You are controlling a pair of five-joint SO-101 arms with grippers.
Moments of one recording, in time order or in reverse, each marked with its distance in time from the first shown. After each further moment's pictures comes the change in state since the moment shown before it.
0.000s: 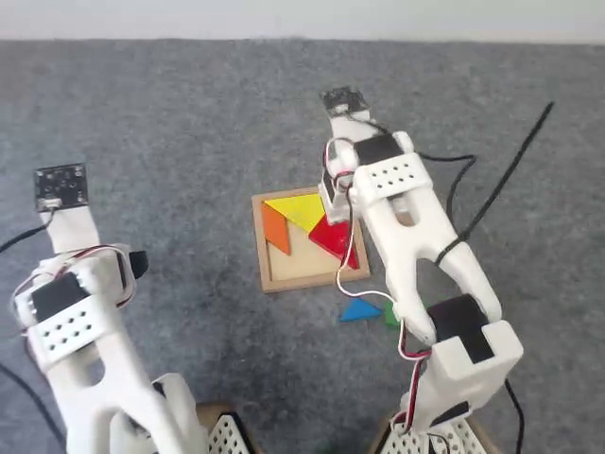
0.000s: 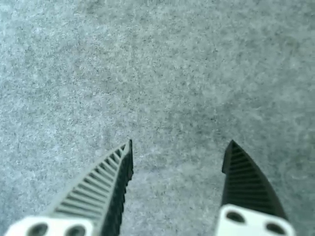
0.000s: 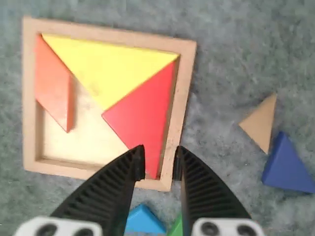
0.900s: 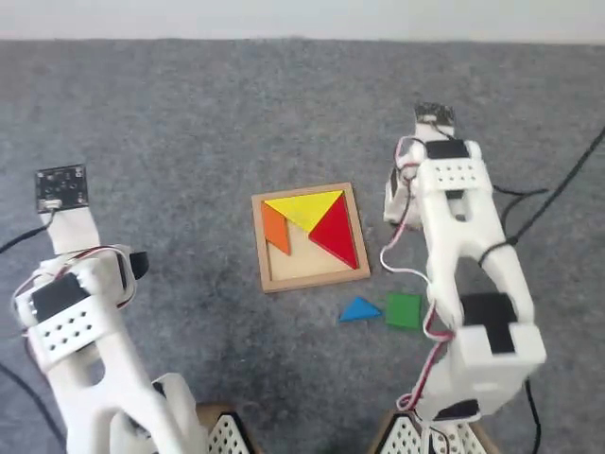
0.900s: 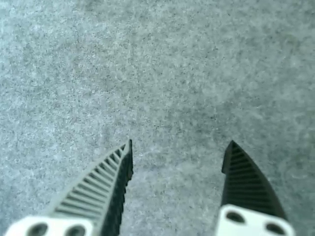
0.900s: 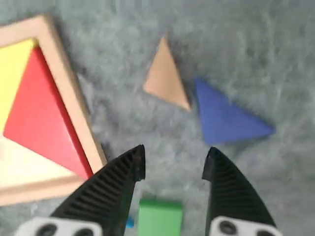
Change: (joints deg) left arm 0.0 0.0 0.3 0.0 0.0; right arm 14.8 2.9 2.4 -0.1 -5.6
